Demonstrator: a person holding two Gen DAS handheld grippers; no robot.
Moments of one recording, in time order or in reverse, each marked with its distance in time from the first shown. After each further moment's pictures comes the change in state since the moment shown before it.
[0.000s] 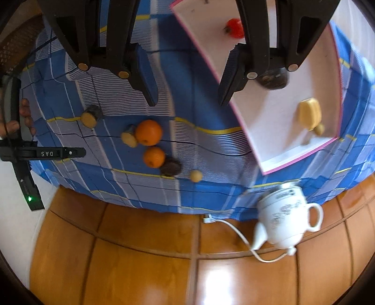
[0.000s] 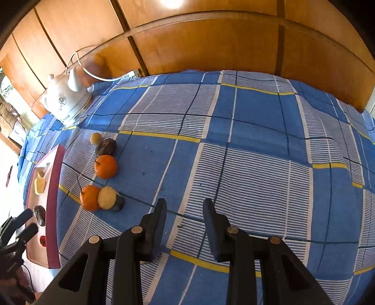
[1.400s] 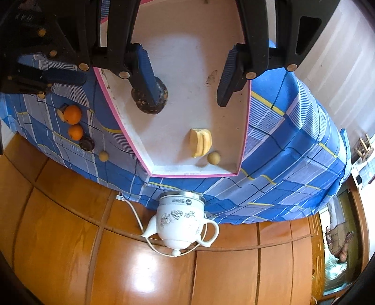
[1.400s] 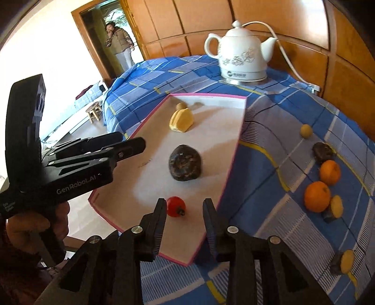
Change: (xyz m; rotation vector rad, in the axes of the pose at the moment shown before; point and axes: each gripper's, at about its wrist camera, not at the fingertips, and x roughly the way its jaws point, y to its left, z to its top) left arm -0.065 0.115 -0.064 -0.326 -0.126 0.270; right arm 0.000 0.253 -0.090 -0.558 0.017 0.368
